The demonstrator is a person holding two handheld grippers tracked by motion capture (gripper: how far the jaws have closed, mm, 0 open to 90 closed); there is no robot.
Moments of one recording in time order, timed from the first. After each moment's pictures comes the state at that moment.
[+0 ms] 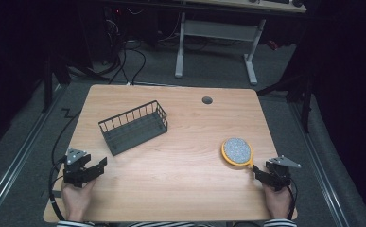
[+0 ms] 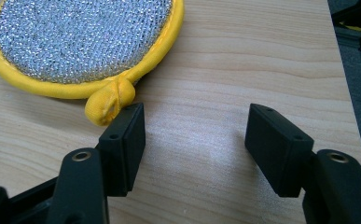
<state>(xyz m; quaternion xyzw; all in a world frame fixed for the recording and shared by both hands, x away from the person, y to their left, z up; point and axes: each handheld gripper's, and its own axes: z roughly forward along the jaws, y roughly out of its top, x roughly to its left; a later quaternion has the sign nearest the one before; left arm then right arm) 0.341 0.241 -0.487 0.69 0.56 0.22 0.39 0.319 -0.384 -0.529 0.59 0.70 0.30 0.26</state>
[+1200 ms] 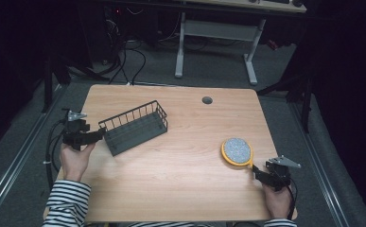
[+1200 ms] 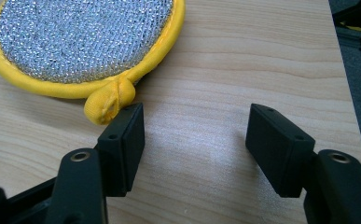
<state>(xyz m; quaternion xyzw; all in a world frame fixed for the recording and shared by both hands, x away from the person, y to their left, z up) 0.432 0.240 -0.436 0.71 0.56 0.22 0.36 0.319 -0.384 -0.529 0.59 0.70 0.30 0.26</state>
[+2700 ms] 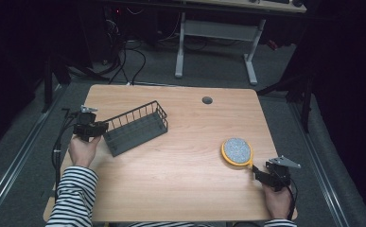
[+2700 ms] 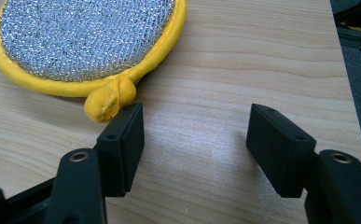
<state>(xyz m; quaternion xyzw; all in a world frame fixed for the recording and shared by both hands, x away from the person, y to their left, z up) 0.470 0.228 -0.455 0.74 0.56 0.20 0.33 0.319 -0.384 -0.529 0.59 0.70 0.30 0.26</state>
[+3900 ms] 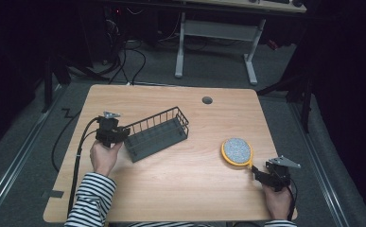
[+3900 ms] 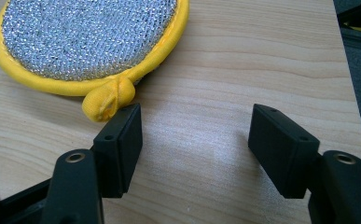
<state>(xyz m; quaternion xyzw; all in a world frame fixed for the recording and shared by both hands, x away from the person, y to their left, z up) 0.450 0.159 -0.455 0.75 0.53 0.18 0.35 0.319 -0.384 -0.529 0.59 0.70 0.30 0.26</state>
